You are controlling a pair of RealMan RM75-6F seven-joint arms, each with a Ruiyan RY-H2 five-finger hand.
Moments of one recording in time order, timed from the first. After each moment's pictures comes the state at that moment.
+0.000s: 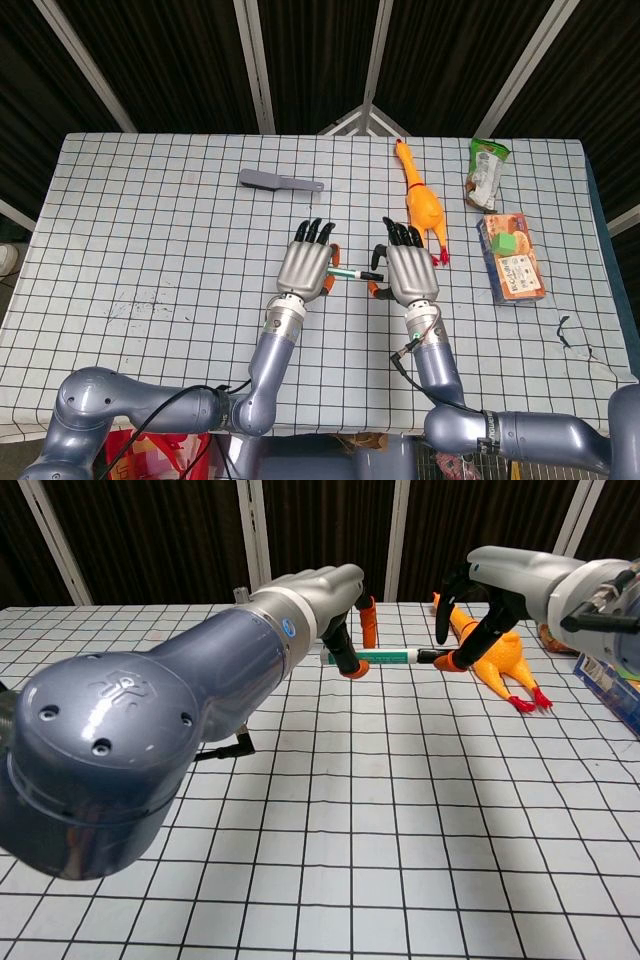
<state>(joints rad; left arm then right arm) -1.16 -1.97 -0.46 -1.45 0.59 1.27 0.86 0.80 -1.55 0.37 -1.85 -0.60 1.33 -0.71</state>
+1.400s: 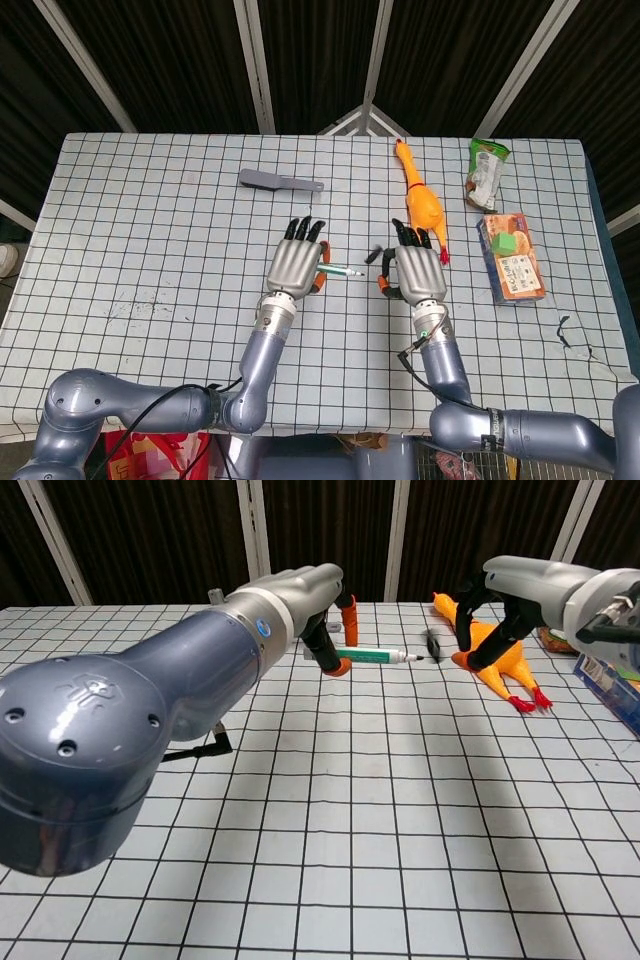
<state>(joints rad) -1.11 -1.94 -0.44 -1.47 0.61 1.27 0.83 0.79 -1.52 0.34 -1.83 -0.58 1.31 -0.66</state>
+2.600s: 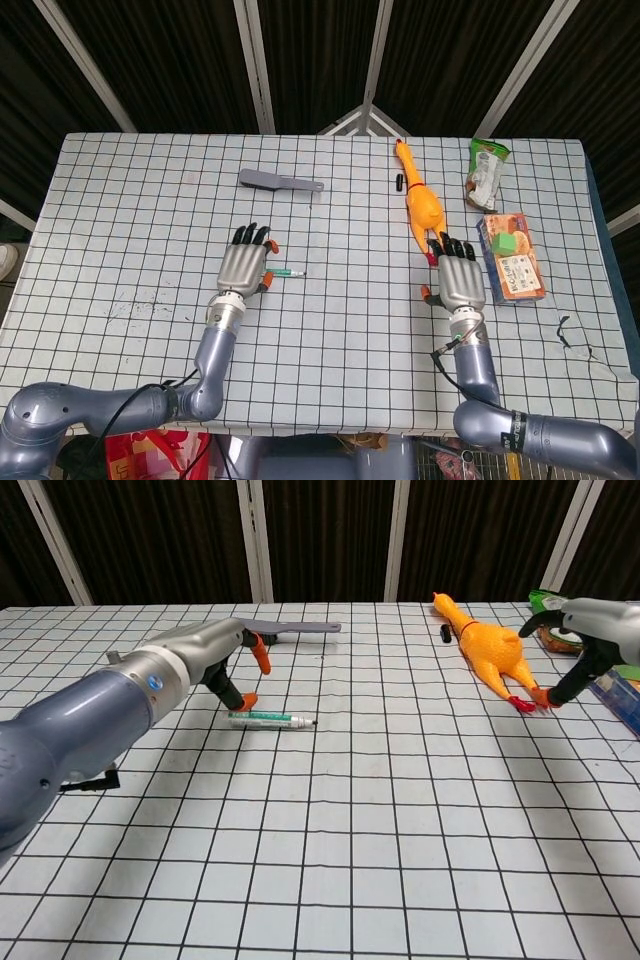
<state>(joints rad) -0.93 -1.87 -0.29 -1.33 0.69 1.16 0.63 0.71 -1.47 0.26 -1.75 -0.53 1.30 -0.63</state>
